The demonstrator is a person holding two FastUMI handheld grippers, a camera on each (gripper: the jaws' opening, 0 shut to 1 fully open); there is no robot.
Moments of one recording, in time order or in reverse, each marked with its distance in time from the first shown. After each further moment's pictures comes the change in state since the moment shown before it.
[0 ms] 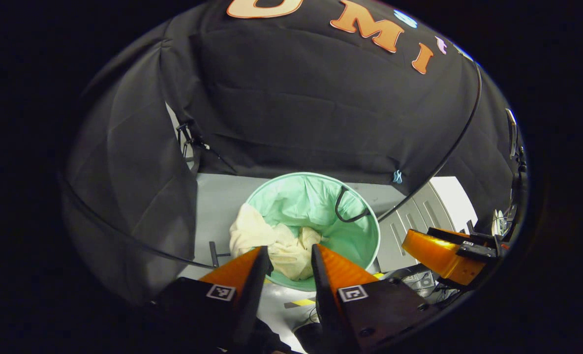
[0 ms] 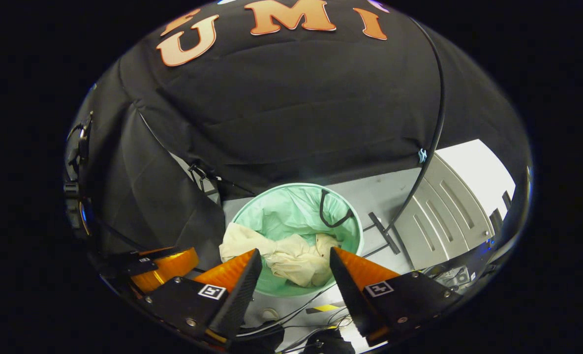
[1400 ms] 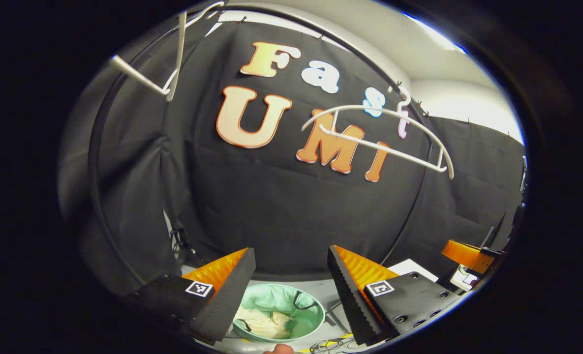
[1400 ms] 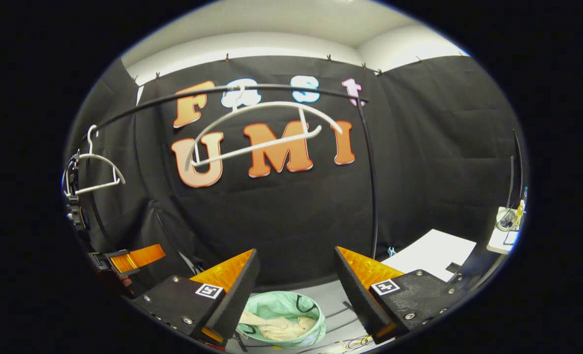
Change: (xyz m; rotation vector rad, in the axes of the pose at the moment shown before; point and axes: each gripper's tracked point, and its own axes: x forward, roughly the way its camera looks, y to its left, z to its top) left arm -0.276 -0.055 0.240 0.014 -0.730 -0.153; right arm -0.353 -0.018 0.230 -0.042 -0.745 -0.099
